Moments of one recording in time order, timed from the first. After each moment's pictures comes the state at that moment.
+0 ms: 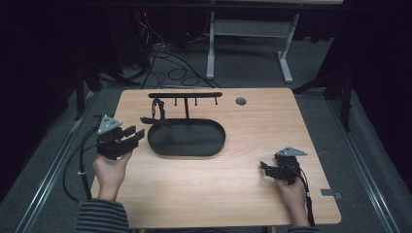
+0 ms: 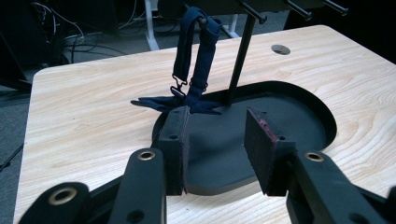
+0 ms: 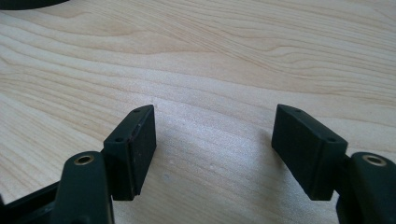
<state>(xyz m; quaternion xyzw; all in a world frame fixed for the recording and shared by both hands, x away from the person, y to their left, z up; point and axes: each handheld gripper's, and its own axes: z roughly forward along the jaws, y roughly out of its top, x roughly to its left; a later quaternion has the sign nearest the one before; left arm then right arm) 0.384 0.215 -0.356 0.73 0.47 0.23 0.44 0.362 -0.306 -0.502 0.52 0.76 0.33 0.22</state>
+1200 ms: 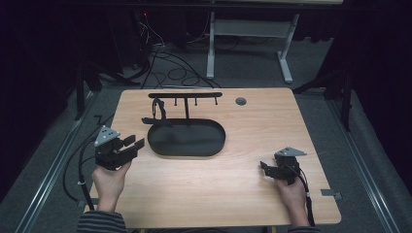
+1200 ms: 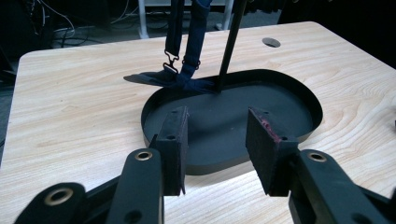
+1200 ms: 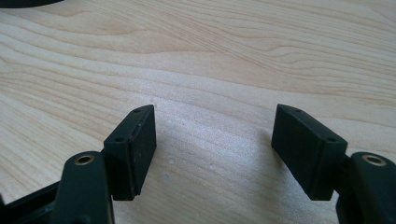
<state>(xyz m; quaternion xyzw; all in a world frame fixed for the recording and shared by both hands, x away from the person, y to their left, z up) 0.364 0.219 -0.371 0.73 0.47 0.21 0.46 0.362 -0.305 -0.502 0.52 0.76 0.32 0.22</state>
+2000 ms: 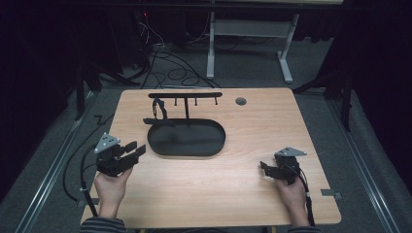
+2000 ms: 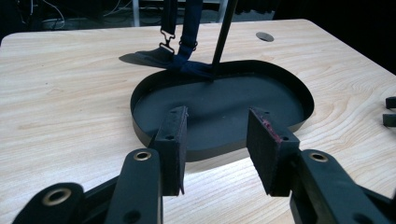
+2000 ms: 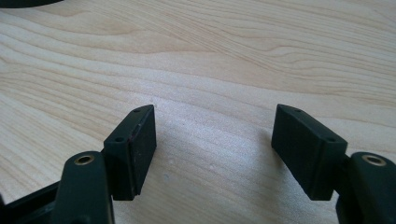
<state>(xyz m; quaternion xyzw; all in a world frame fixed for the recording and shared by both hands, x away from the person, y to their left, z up) 0.354 0.221 -0.388 0.72 0.48 0.19 0.47 0.362 -0.305 -0.502 0.52 0.76 0.32 0.22</state>
